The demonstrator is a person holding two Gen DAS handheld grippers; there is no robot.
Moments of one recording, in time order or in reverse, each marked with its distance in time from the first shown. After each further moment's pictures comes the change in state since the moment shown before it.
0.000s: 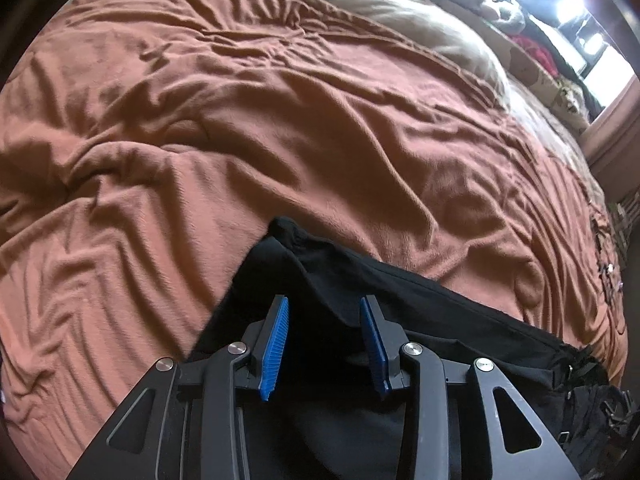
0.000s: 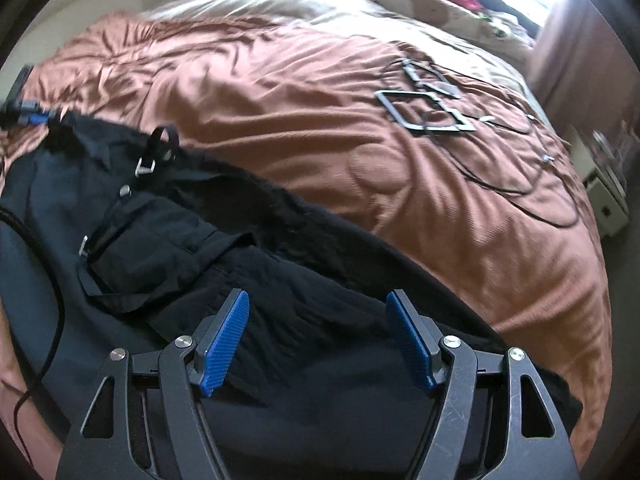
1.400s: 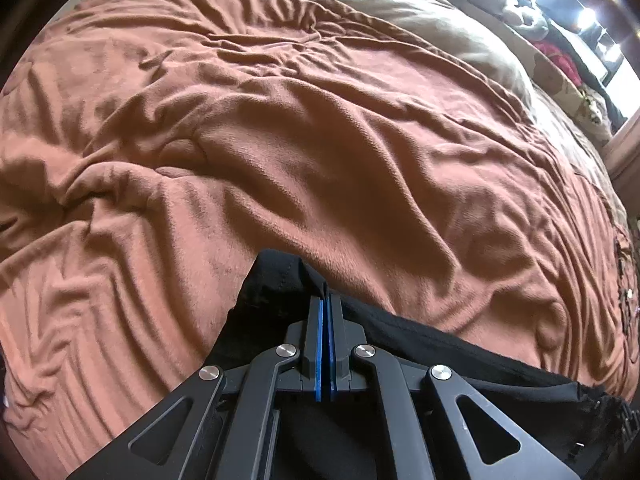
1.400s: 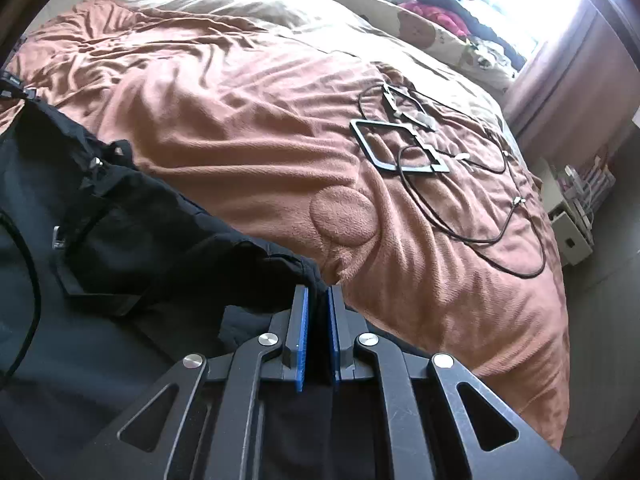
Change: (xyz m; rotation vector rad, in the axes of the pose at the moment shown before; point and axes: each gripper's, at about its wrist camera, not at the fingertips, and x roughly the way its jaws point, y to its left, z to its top) left arm 0.025 -0.006 0.030 -0.037 -0.025 0.077; right arm 0.035 0.015 0.034 -0.045 -0.035 -0.199
